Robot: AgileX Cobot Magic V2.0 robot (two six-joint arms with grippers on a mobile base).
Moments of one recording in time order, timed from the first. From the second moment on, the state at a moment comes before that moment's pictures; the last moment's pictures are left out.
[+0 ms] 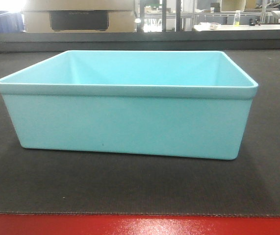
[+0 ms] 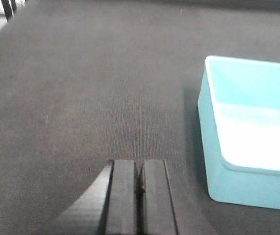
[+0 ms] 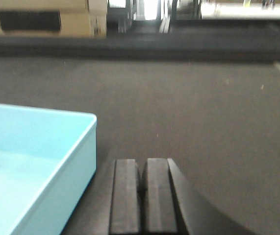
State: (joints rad) left arm -0.10 0.37 -0.56 0.17 0.61 -0.21; right arm 0.00 0.51 -0.34 0.09 0.02 -0.03
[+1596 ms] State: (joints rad) left arm 0.08 0.01 -0.01 0.06 0.11 -0.02; right arm 0.00 0.42 -0.32 0.09 -0.02 -0.03
